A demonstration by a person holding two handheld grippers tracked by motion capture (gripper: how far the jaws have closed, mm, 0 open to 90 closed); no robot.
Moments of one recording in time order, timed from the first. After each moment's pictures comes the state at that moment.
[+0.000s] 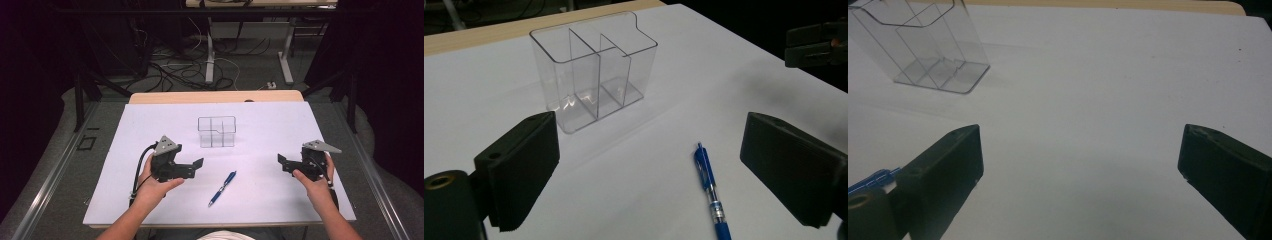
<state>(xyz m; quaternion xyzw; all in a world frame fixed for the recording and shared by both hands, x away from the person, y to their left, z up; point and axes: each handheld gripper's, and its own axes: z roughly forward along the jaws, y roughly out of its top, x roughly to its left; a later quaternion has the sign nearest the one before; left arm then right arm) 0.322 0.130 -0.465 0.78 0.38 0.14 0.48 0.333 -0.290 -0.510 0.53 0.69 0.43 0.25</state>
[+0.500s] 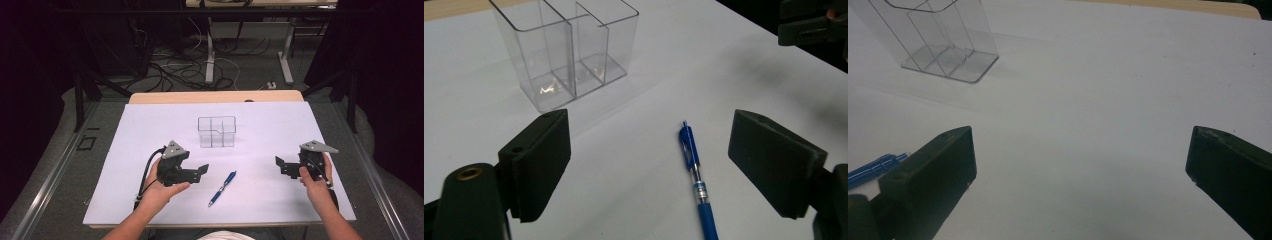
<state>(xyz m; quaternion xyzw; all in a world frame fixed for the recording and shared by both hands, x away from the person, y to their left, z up) 0.317 0.113 -0.474 0.80 0.38 0.11 0.45 0.332 -0.287 -0.510 0.52 0.71 0.41 0.25</state>
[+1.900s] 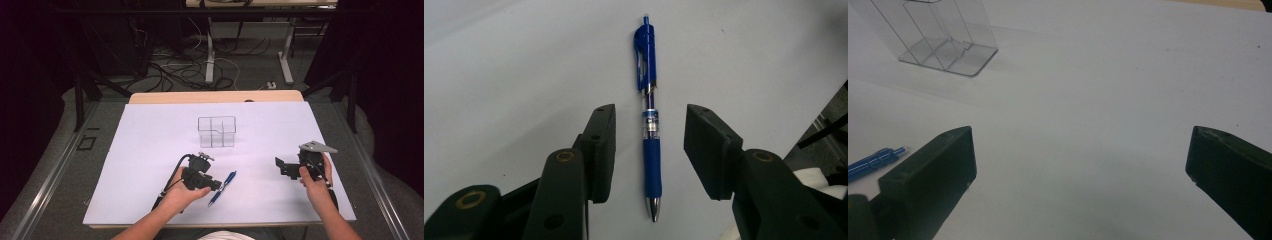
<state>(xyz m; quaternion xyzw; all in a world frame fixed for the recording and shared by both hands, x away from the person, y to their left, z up) 0.322 0.054 -0.499 0.86 0.42 -0.03 0.28 0.332 -0.286 -0.513 0.52 0.71 0.41 0.24</state>
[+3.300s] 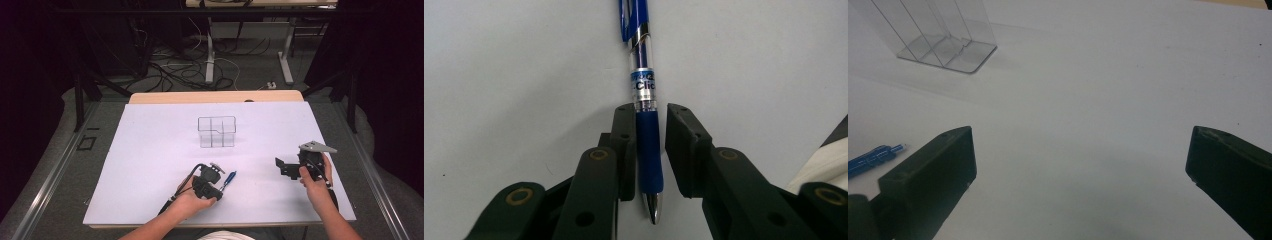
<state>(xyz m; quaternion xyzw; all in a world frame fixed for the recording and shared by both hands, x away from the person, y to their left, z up) 0.314 0.029 -0.530 0.89 0.40 -0.03 0.20 0.333 -0.288 -0.515 0.52 0.71 0.41 0.24</state>
